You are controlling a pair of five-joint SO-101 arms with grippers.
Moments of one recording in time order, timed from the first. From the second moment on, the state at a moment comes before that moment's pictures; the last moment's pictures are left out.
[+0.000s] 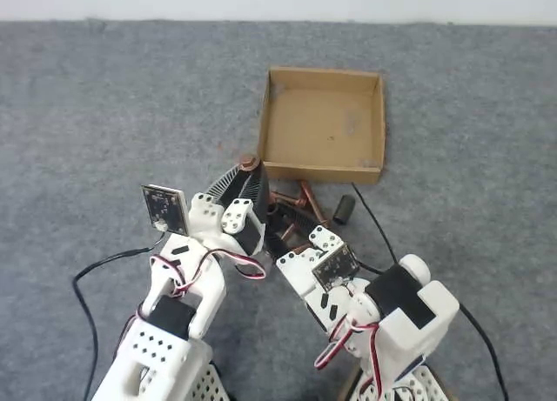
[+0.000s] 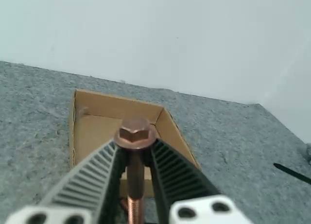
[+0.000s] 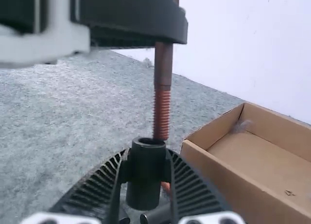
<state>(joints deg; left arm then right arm) 17.5 -78.5 94.1 6.4 26.7 -41.3 11.1 93.5 -92.5 6.3</state>
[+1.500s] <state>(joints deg) 18.8 -78.5 94.1 6.4 26.3 -40.4 11.1 93.5 -92.4 6.3</state>
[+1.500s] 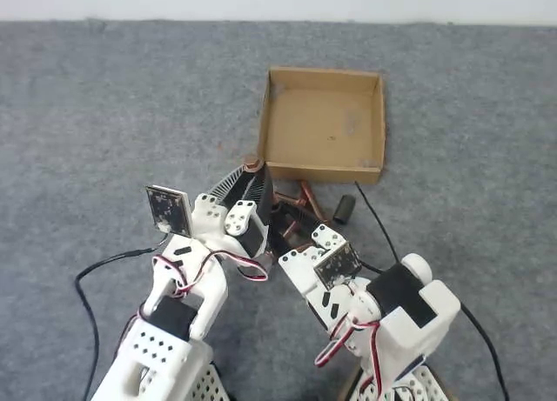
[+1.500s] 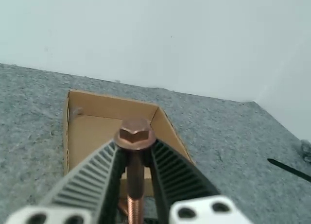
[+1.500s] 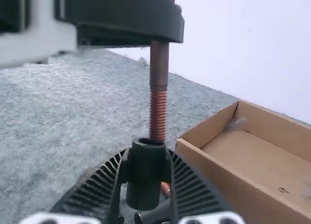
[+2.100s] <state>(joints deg) 18.3 -78.5 94.1 6.4 26.7 -40.2 11.1 93.3 -92.4 6.3</state>
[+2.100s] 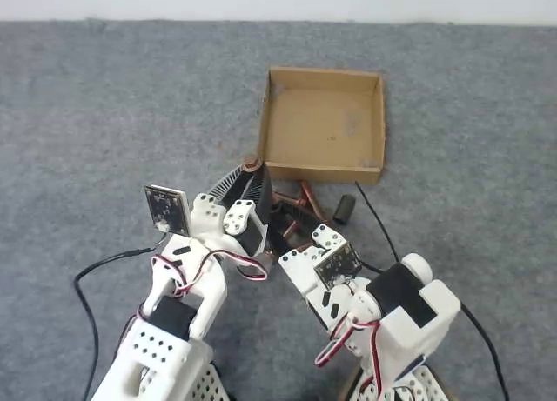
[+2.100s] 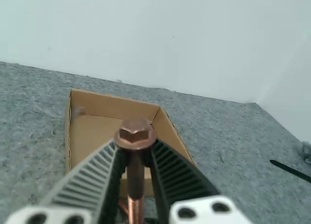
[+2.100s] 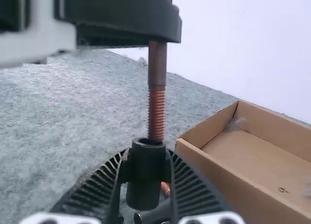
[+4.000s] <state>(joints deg) 21.0 -77.7 94.7 13.7 26.8 -40.2 10.7 93.5 -92.4 9.2</state>
